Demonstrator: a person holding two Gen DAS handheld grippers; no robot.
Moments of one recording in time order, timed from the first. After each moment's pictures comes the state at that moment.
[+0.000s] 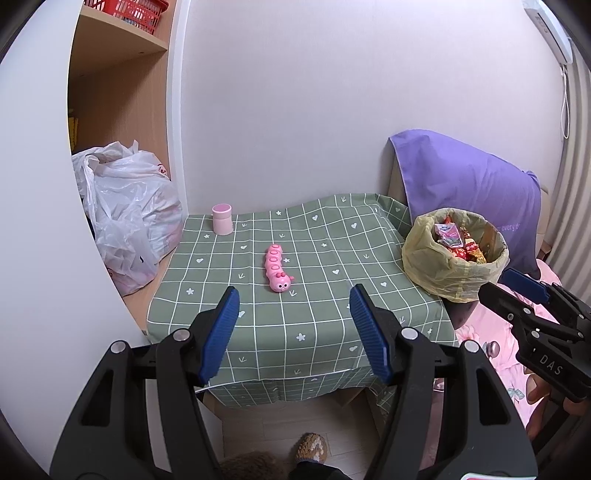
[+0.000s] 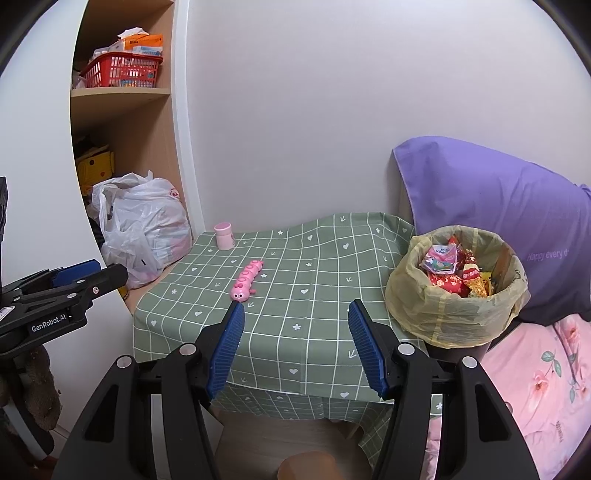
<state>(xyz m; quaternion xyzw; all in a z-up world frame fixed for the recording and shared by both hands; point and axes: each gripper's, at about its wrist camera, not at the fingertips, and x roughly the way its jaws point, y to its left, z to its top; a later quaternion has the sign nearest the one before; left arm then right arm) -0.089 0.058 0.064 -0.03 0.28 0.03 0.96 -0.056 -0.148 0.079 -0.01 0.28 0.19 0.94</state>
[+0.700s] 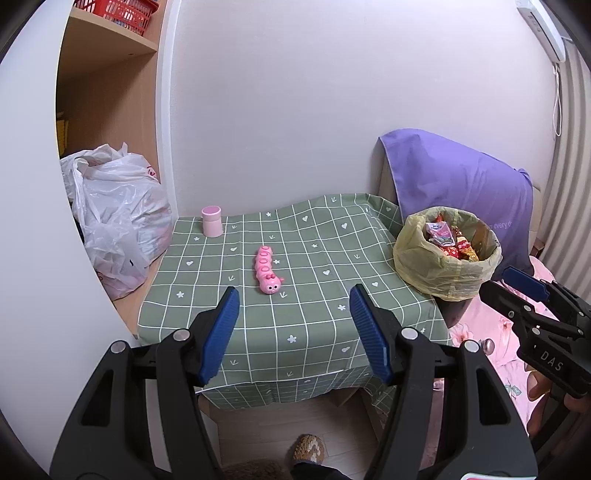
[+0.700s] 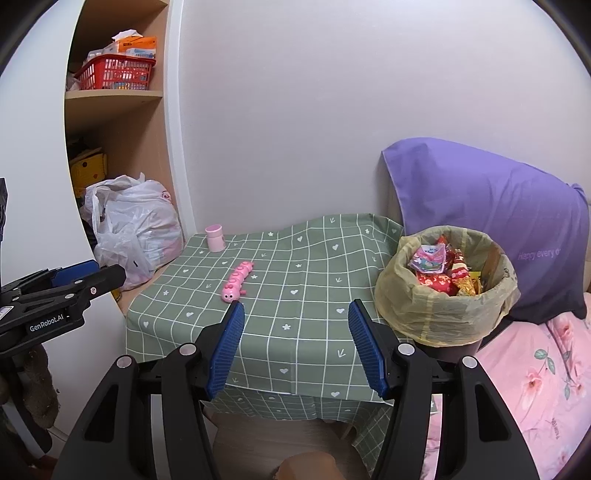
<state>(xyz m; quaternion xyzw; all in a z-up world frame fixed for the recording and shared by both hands) -0.085 0.054 0.063 -0.03 0.27 0.01 0.96 -0.059 -0.155 0.079 -0.01 0.28 0.17 0.94</state>
